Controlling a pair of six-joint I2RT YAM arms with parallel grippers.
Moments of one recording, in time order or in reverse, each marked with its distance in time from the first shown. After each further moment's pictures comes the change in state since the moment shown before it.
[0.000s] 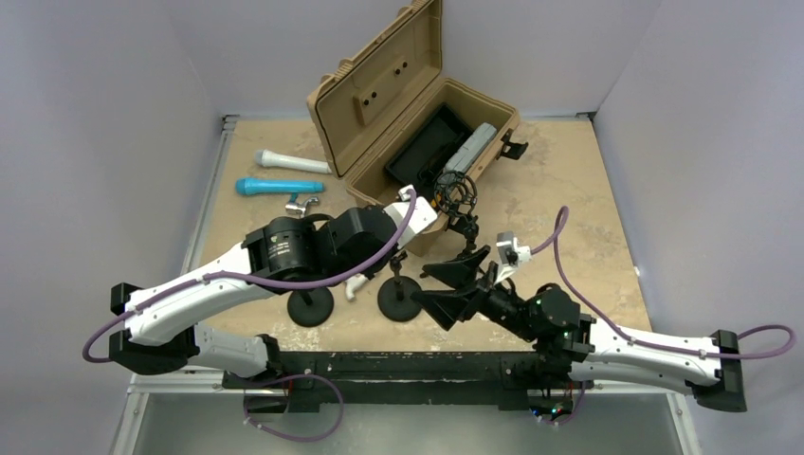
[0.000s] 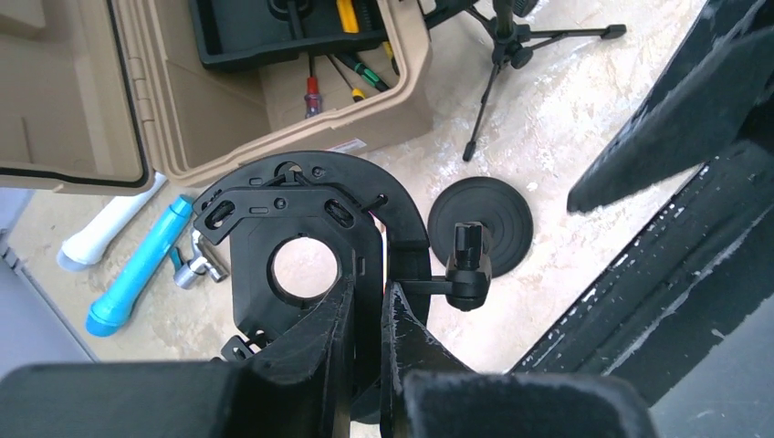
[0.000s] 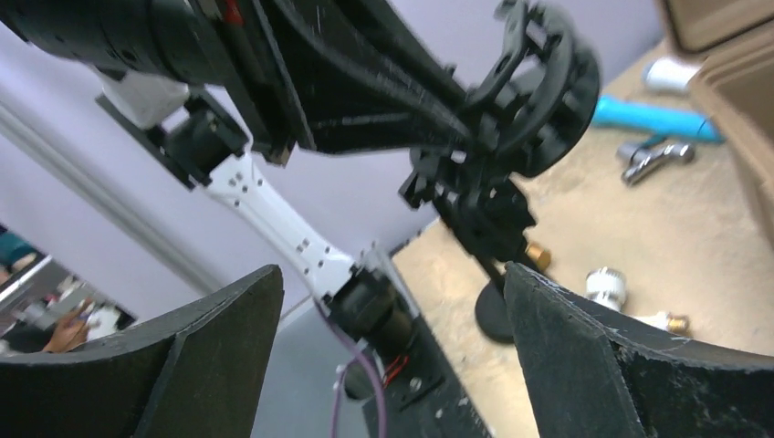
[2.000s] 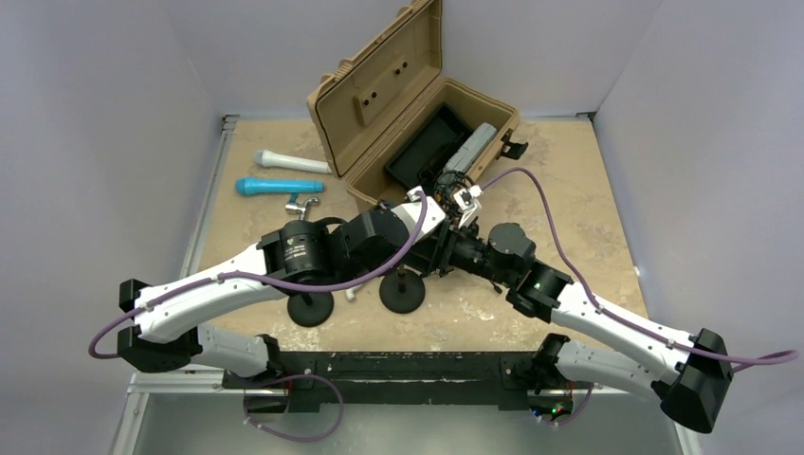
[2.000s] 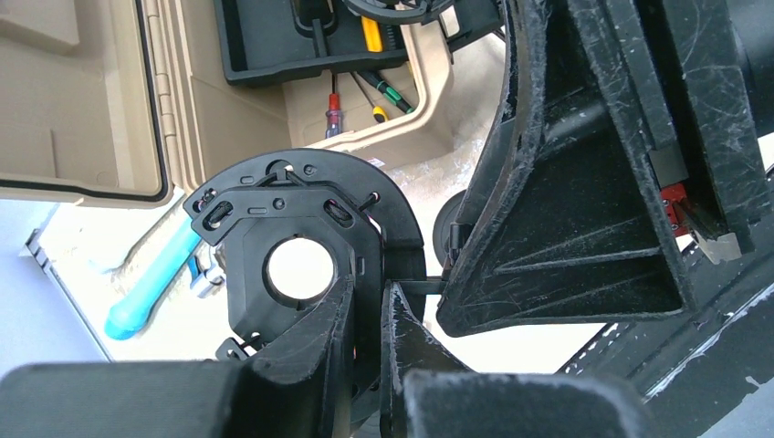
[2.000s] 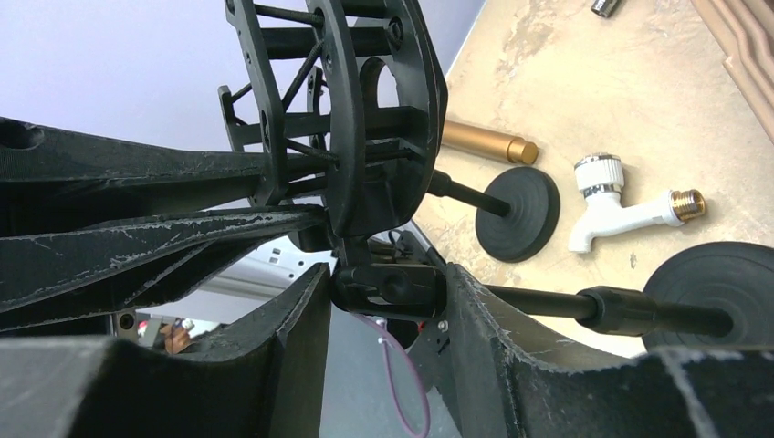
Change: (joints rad) left arm -0.016 0.024 -0.044 0.086 -0.069 0.016; right arm -0.422 0.376 0.300 -0.351 -0.449 0.418
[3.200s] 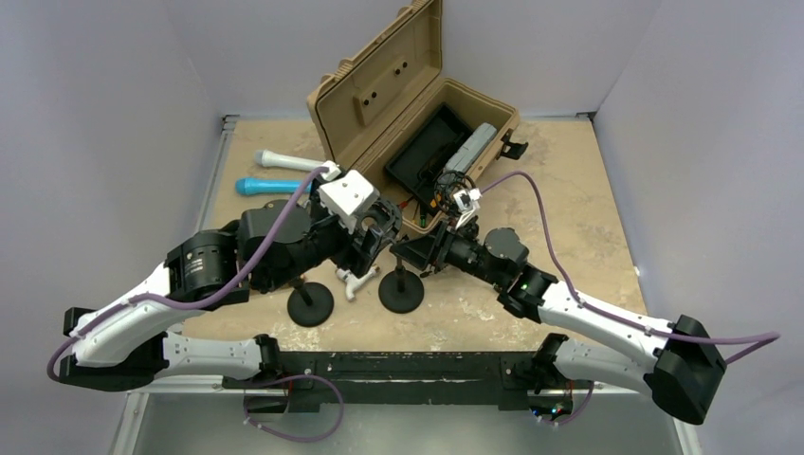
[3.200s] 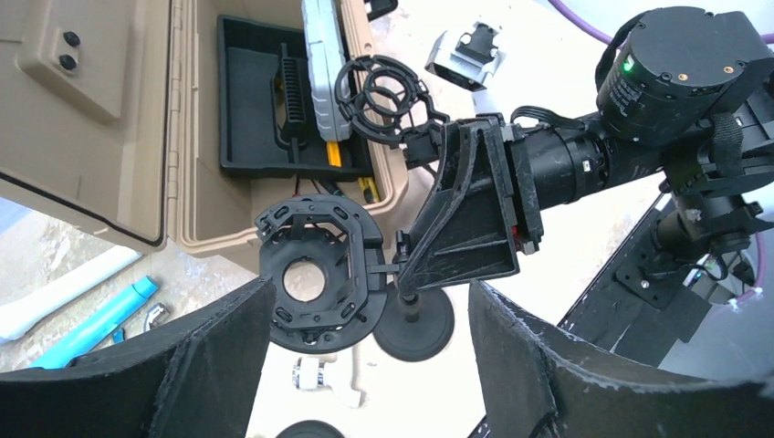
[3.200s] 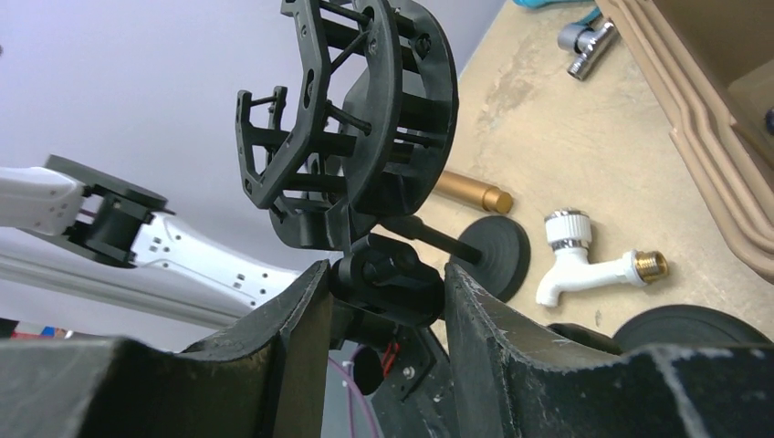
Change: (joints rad) left arm 0.019 -0.271 -0.004 0.150 0.093 -0.051; right arm -0.014 0.089 -0.100 0.250 0.031 -0.067
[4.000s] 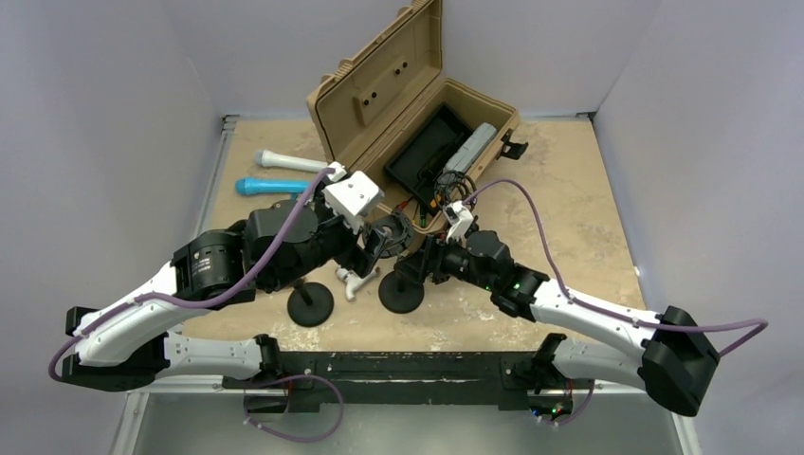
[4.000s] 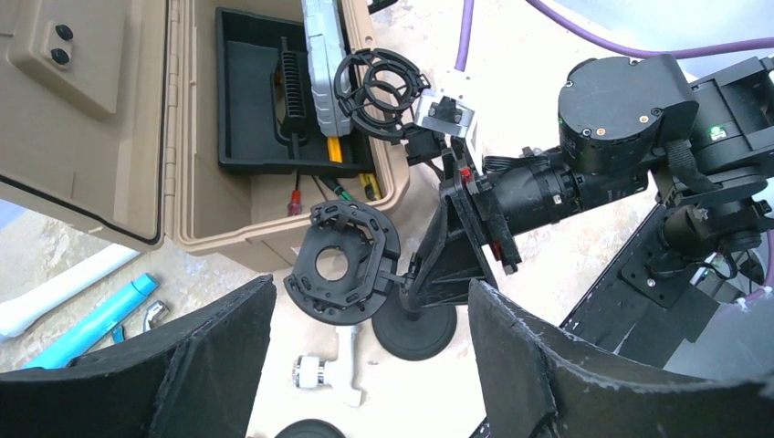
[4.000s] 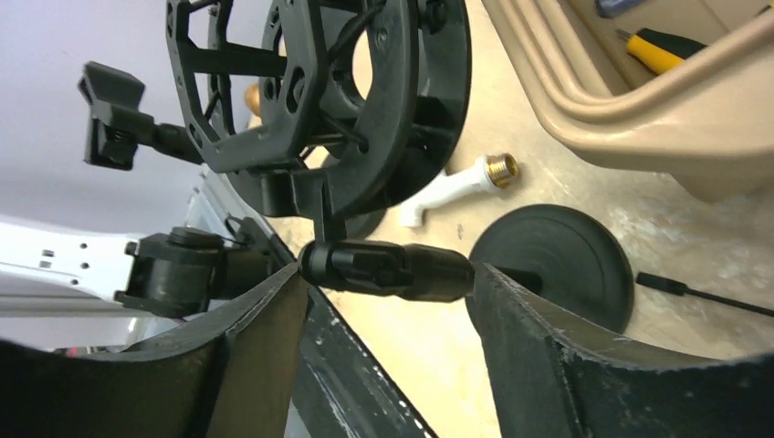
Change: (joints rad) left arm 0.006 0.016 -0.024 0.013 0.001 -0.001; right arm 0.003 0.064 -0.030 -0.148 0.062 -0.123
